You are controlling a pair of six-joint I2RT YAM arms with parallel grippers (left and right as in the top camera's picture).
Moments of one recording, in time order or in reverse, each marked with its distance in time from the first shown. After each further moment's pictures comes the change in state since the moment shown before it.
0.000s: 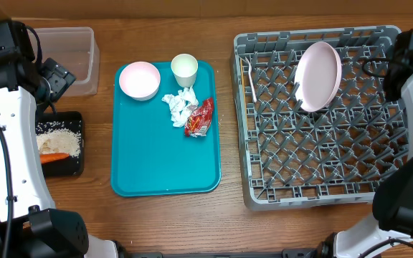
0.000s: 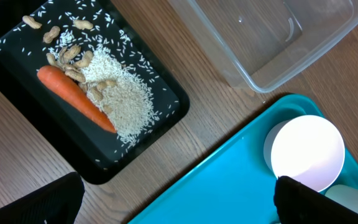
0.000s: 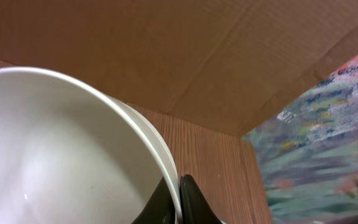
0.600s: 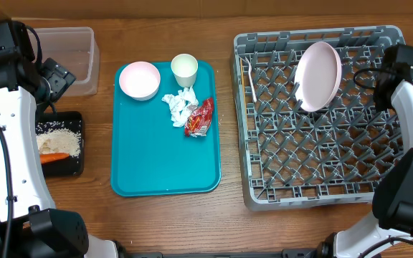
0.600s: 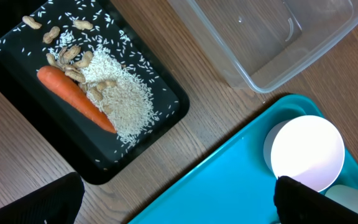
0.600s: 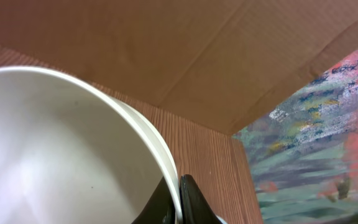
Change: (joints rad) left arm 0.000 0.000 0.000 0.000 0.000 0.000; right arm 0.008 0.011 -0.151 0.087 0.055 0.000
